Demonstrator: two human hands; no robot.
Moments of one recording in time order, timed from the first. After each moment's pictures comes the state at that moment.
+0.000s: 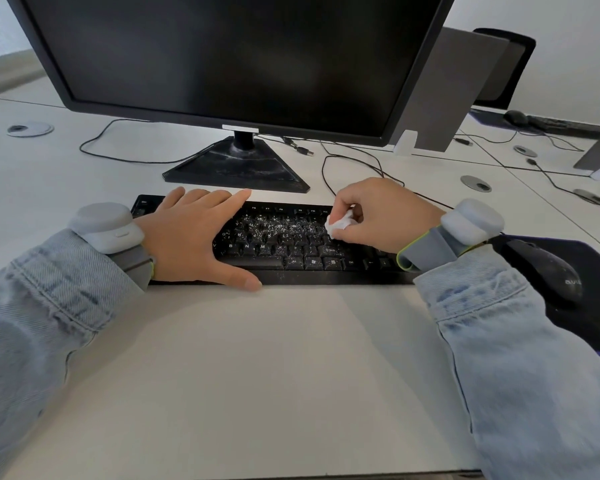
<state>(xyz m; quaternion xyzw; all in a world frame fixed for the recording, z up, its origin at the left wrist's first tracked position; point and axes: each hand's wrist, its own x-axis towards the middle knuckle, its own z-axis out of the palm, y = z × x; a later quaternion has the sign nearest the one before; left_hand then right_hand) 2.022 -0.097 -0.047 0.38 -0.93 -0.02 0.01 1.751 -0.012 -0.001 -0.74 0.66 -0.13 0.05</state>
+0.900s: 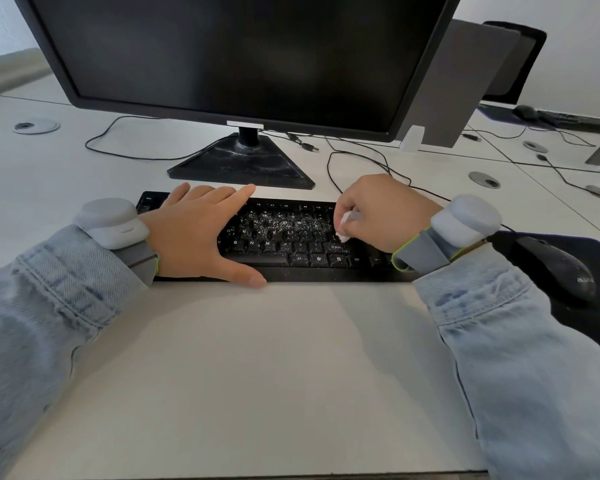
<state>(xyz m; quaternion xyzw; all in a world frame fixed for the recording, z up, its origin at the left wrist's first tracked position) 2.022 -0.097 -0.046 0.38 -0.92 -0.03 0.01 1.773 -0.008 0.010 -0.72 0.69 -0.05 0.03</state>
